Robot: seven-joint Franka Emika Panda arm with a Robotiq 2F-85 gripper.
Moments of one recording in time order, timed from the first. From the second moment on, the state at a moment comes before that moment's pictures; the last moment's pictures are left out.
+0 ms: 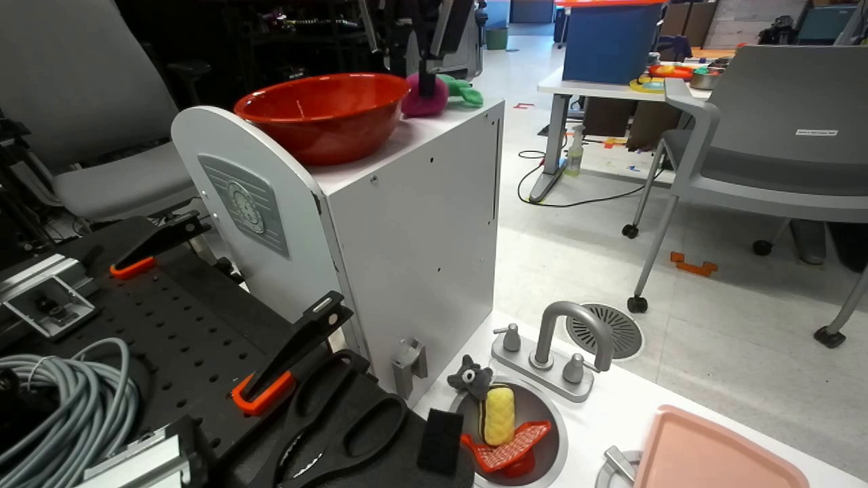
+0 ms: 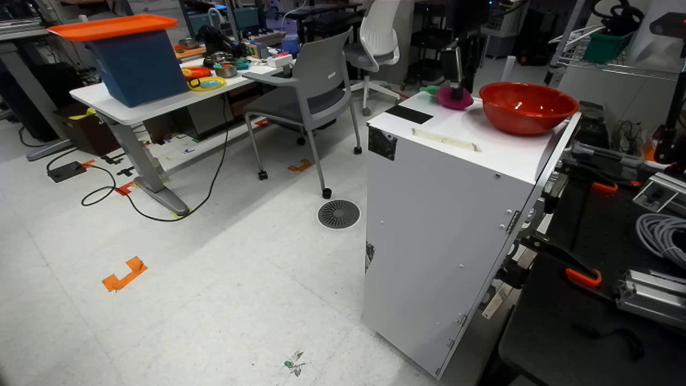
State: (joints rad) arm -0.02 0.40 -0.02 -1.91 -0.03 2.16 -0.02
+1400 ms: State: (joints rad) arm 0.01 0.30 -0.02 -1.93 -0.03 1.99 0.06
